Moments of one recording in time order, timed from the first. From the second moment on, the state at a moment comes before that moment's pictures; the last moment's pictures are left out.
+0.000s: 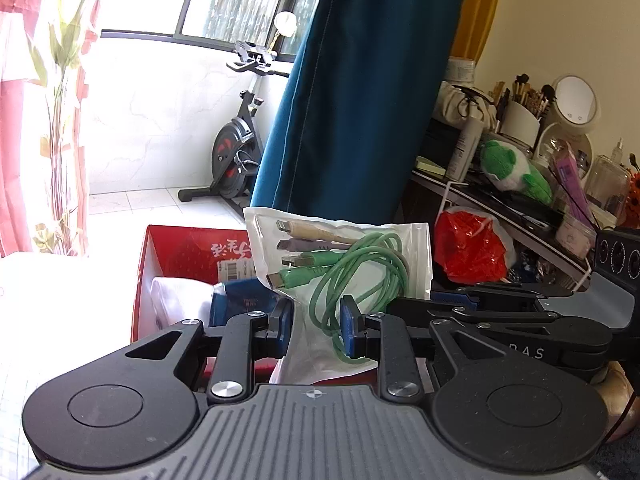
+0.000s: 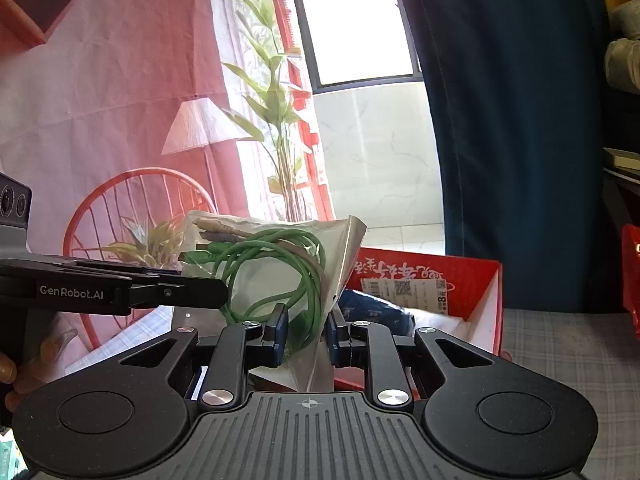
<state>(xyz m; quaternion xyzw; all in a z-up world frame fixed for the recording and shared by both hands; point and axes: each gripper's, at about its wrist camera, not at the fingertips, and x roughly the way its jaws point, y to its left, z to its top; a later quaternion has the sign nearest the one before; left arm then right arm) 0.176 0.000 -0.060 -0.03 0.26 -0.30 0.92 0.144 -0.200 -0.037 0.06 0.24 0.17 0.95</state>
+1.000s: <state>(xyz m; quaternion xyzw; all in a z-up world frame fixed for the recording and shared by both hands) 0.285 -0.025 -0.119 0.00 0.39 -0.27 0.88 0.254 -0.220 -0.112 0.09 0.36 0.13 0.92</state>
